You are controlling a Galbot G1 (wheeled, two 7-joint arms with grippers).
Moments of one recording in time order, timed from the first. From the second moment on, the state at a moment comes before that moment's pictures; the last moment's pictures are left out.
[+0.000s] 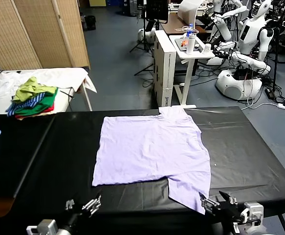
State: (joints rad) left arm 1.85 -1.28 -0.58 -2.26 -0.49 0.34 -0.09; right arm -1.77 1.09 0.66 2.31 0.65 -0.65 0.22
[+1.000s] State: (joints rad) left arm 1.74 -1.32 -0.54 -2.15 -0.49 0.33 -0.10; right arm -1.77 1.13 0.62 2.27 0.62 -0.65 0.22
